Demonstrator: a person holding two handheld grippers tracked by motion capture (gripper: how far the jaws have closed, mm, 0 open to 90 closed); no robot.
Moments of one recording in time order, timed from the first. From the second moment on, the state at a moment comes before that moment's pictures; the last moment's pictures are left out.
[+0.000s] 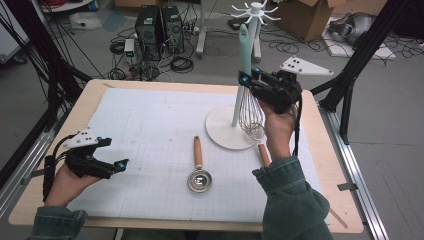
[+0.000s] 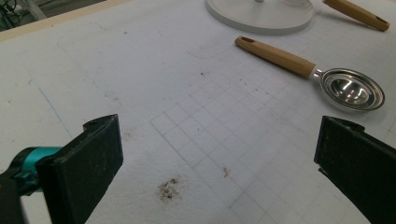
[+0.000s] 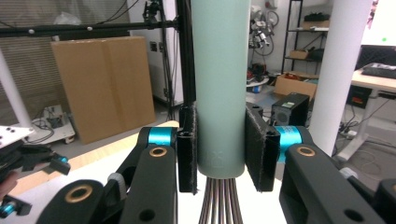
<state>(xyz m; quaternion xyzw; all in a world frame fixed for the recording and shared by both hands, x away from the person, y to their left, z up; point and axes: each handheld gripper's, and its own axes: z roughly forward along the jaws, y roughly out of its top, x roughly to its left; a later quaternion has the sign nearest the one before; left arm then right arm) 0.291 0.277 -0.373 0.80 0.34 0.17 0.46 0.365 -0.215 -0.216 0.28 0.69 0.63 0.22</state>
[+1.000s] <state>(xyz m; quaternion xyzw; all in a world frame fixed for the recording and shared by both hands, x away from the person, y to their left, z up) 0.290 0.277 -0.371 0.80 0.34 0.17 0.47 0.381 -0.210 -0.212 0.34 0.68 0.59 0.28</state>
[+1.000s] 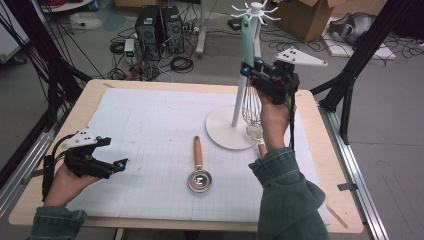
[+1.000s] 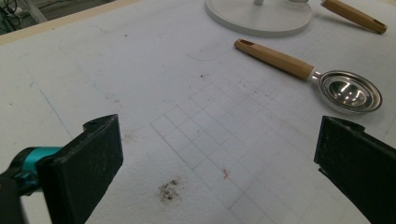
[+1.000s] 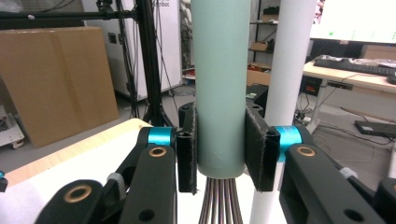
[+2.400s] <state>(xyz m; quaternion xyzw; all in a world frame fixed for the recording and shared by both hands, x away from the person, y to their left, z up) 0.290 0.281 -0.372 0.80 0.34 0.17 0.47 0.368 -0.248 -0.201 0.26 0.74 0.60 0.17</state>
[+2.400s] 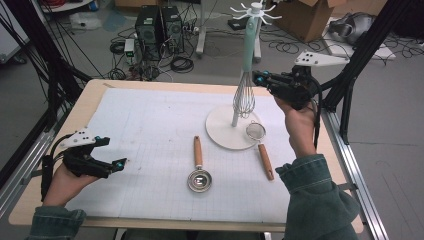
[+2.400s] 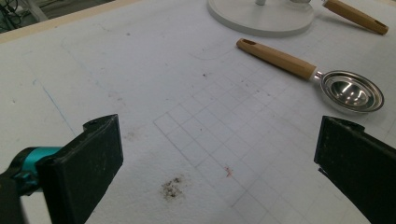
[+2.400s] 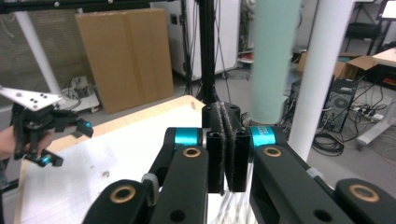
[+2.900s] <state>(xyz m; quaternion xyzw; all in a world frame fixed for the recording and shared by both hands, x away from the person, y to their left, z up) 0.291 0.281 -0.371 0.79 0.34 0.17 0.47 0.377 -0.265 -0.148 0.24 0.75 0.60 0.16</state>
